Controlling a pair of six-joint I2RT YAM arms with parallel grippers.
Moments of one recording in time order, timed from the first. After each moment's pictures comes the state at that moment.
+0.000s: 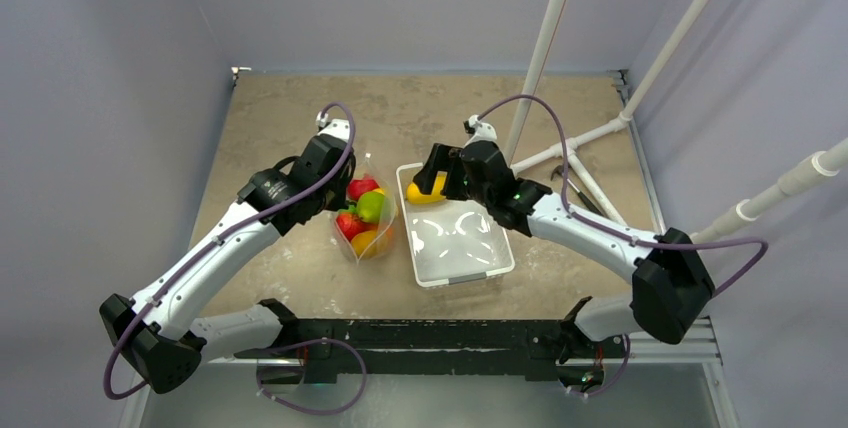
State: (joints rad) left arm -0.64 1.12 1.16 -0.92 -0.41 -0.36; right arm 0.76 1.38 0.96 -0.10 0.17 0.72
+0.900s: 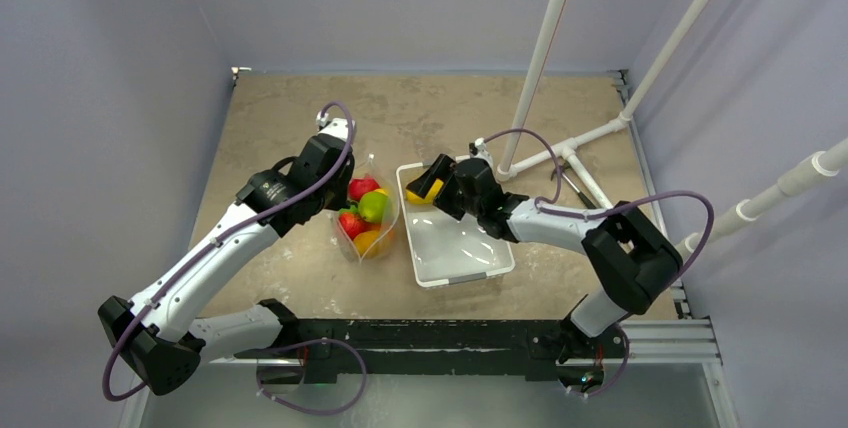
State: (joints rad) left arm -0.64 1.11 1.16 -0.90 -0.38 -0.35; right arm 0.74 1.57 0.80 0.24 0.08 1.12
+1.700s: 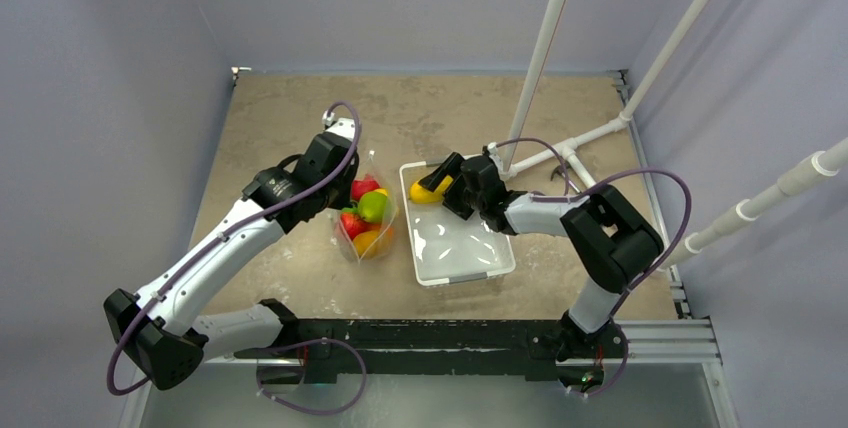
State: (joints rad) left arm -0.64 1.14 1.16 -0.88 -0.37 -0.34; right arm 0.64 1.72 0.78 0.33 0.06 1.20
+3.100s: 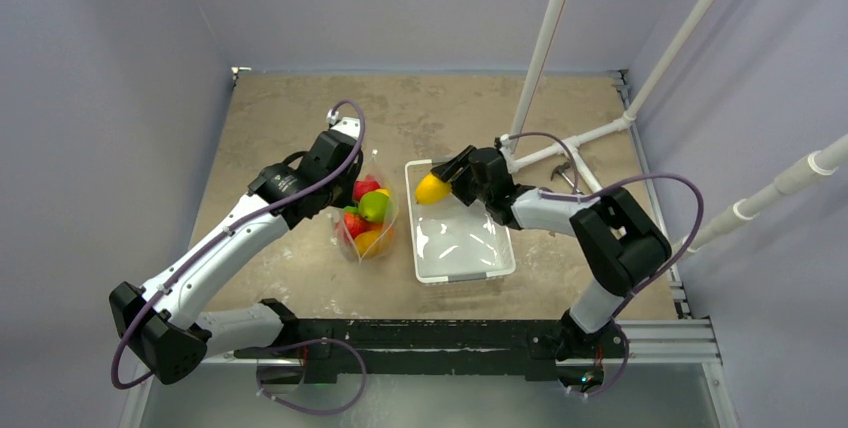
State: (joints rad) left arm -0.64 1.17 1.17 -0.88 -0.37 -0.33; right arm 0.60 1.70 0.81 0.32 0.12 1.23
